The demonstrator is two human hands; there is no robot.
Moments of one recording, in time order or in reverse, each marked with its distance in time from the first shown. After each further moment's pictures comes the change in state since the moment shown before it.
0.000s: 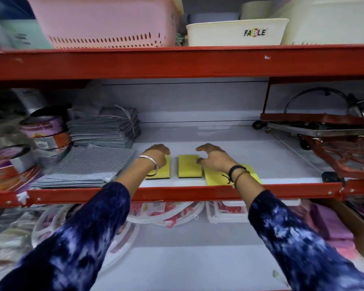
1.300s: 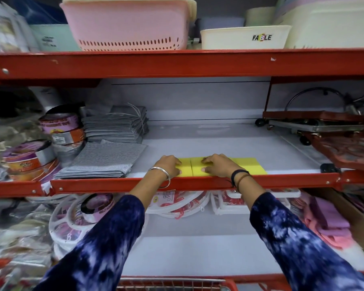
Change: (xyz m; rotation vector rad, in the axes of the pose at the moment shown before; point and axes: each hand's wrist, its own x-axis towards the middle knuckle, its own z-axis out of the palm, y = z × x) left_hand -0.050 -0.001 0.027 -0.138 -0.024 -0.022; right_hand -0.029 -0.014 0.029 -0.074 -0.094 0.077
